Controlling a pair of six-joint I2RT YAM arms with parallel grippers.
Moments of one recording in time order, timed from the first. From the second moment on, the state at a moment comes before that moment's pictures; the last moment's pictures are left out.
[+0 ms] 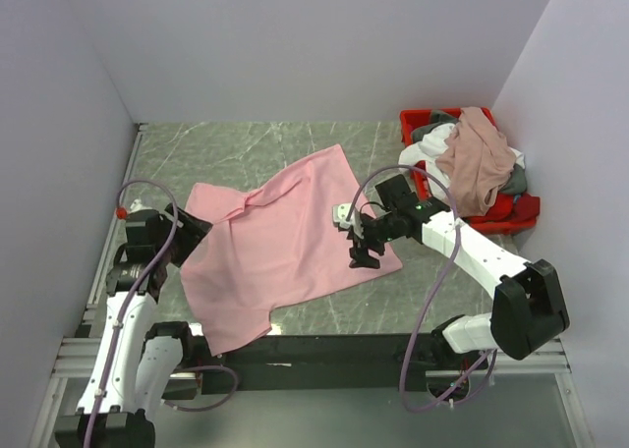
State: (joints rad) left arm 0.06 0.70 0.62 -0.55 0.12 -0.86; right arm 0.48 1.35 0.94 -0.68 -0.72 -0.94
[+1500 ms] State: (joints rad) left arm 0.09 1.64 0.89 -0.26 -0.10 -0.94; right arm 0.33 1.38 0.95 -0.61 -0.76 -0.82
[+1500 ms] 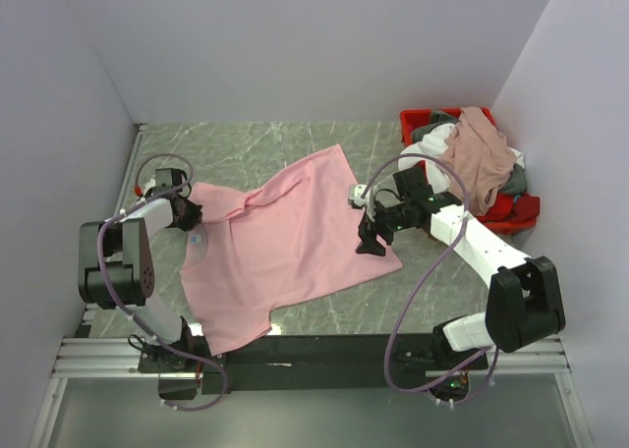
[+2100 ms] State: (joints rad) left arm 0.10 1.75 1.27 -0.29 -0.04 -0.94; right arm 0.32 1.38 0.95 -0.61 -0.77 -0.82
